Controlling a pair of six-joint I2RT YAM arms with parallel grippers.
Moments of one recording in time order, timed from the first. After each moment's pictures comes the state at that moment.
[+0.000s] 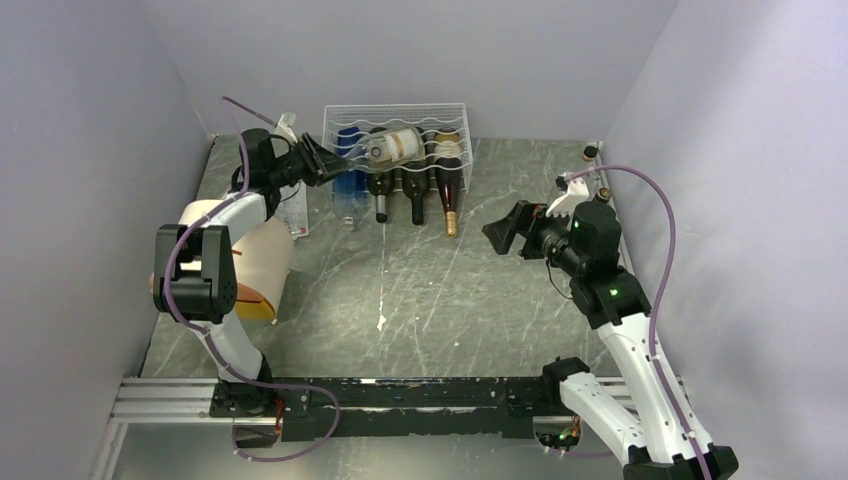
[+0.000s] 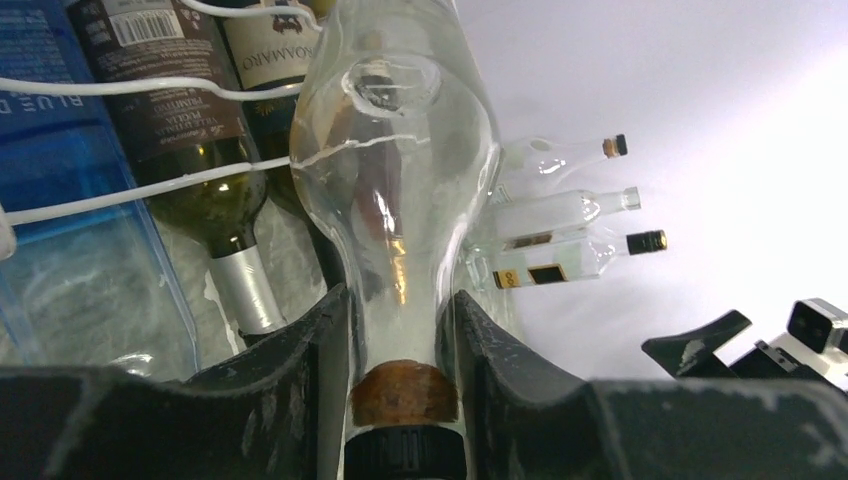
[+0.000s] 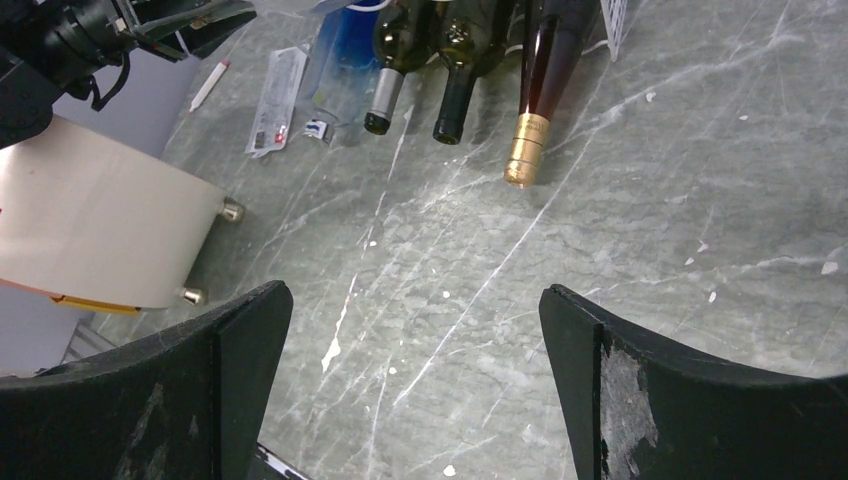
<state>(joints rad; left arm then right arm) -0.04 1.78 1.16 0.37 0.82 -0.87 0.27 0.78 0.91 -0.46 -0.24 0.39</state>
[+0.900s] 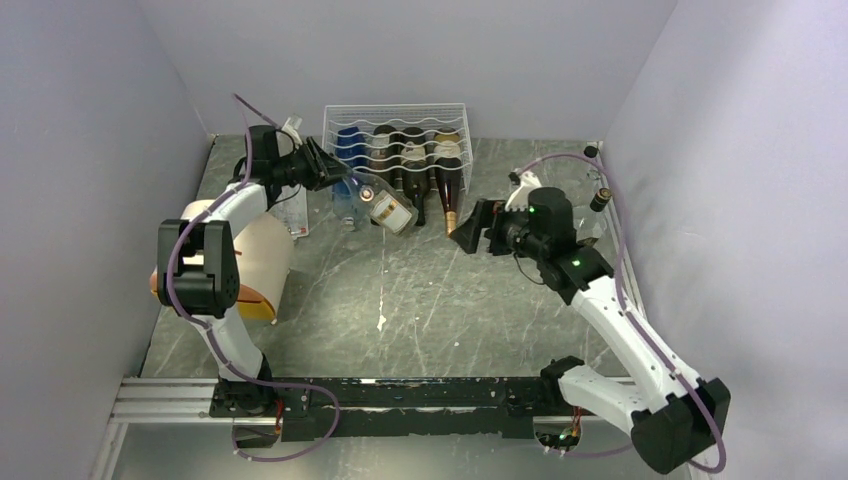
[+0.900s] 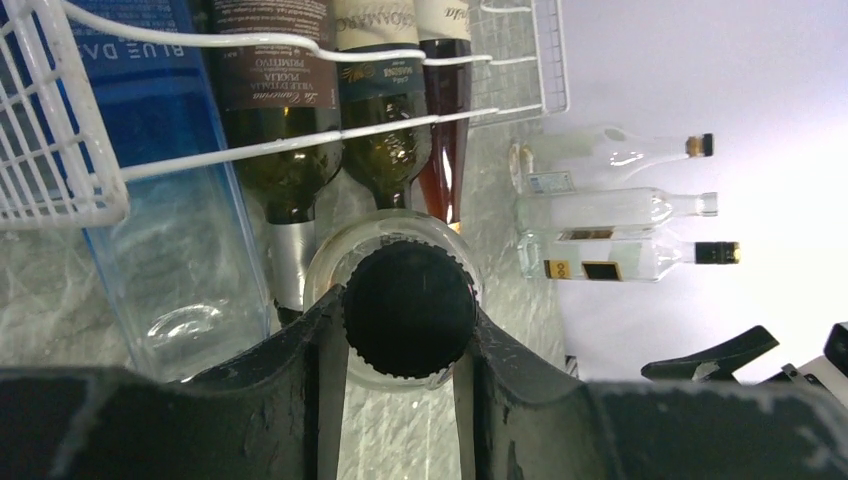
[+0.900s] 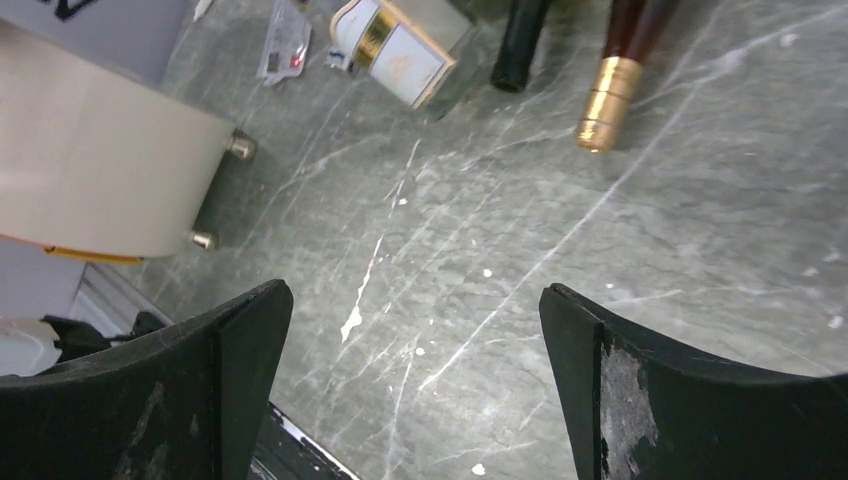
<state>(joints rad) -0.04 1.82 1.26 0.11 0.77 -0.75 0.39 0.98 0.91 -0.38 -0.25 0.42</state>
